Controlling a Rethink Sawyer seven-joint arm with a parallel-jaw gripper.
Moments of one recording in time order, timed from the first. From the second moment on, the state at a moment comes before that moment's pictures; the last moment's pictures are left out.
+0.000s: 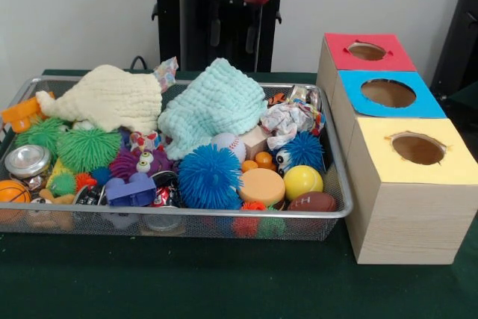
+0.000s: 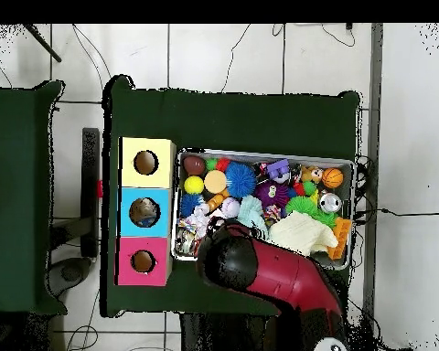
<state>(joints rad) -0.25 -0.87 -0.08 1.96 0.02 0.39 1.71</state>
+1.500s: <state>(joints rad) -0.30 -0.50 0.01 1.80 -0.05 0.25 1.71</state>
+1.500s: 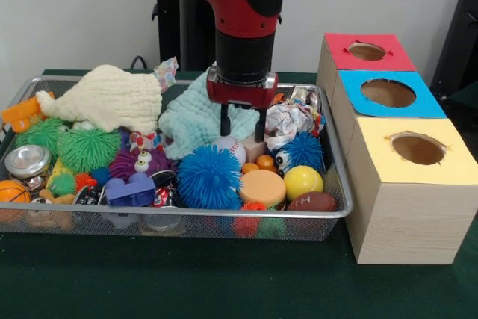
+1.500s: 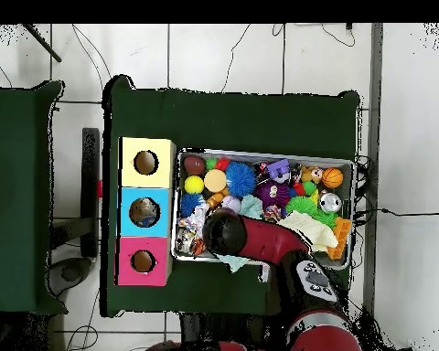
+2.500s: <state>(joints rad) -0.42 -0.50 0.10 1.74 -0.22 0.25 1.71</state>
